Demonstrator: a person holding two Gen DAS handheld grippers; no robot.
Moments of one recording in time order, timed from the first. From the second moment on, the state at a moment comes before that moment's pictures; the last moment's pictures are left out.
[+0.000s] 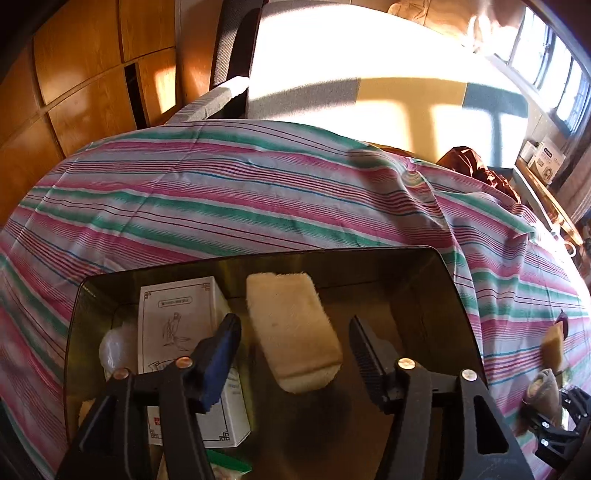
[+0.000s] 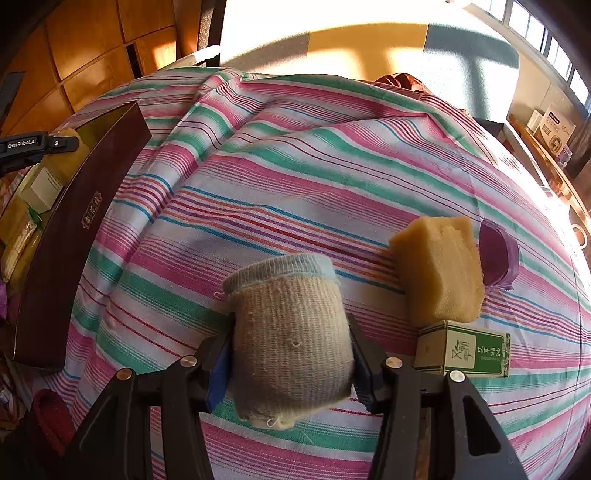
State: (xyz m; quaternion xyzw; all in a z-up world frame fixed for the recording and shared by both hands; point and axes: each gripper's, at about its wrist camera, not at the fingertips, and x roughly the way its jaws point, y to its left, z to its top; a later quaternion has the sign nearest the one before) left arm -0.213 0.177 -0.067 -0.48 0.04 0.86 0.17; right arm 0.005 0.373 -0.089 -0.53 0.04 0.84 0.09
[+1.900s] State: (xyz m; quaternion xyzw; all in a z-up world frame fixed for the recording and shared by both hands) left arm -0.036 0.040 -0.018 -0.37 -0.01 0.92 0.15; right arm -0.100 0.231 -0.011 -0.46 0.07 0.88 0.01
